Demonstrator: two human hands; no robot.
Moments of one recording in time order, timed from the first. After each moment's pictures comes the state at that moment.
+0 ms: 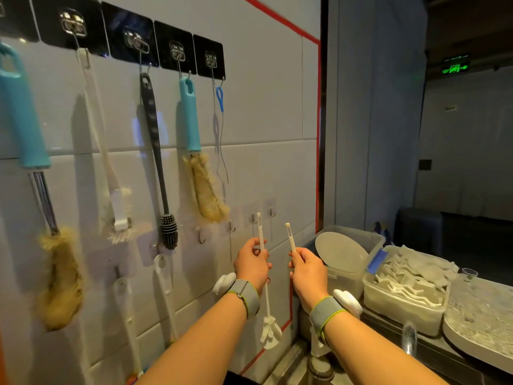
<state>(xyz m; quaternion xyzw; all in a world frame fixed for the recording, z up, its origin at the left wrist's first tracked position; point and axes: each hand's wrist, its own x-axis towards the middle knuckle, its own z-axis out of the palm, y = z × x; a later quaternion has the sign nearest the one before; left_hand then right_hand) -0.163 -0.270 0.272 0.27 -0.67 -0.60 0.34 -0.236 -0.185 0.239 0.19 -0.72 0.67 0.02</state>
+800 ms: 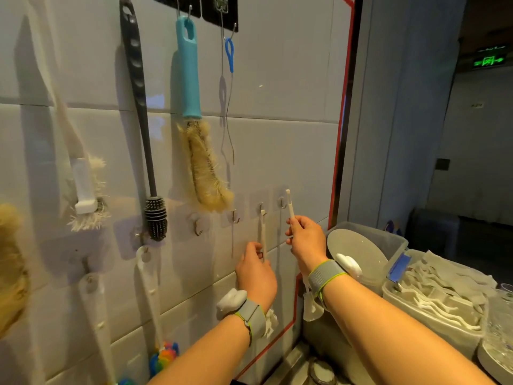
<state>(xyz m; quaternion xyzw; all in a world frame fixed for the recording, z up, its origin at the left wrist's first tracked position) -0.182 -0.283 0.235 0.34 -0.75 -0.40 0.39 -0.286 -0.240 0.276 0.21 -0.68 0.70 -0.03</state>
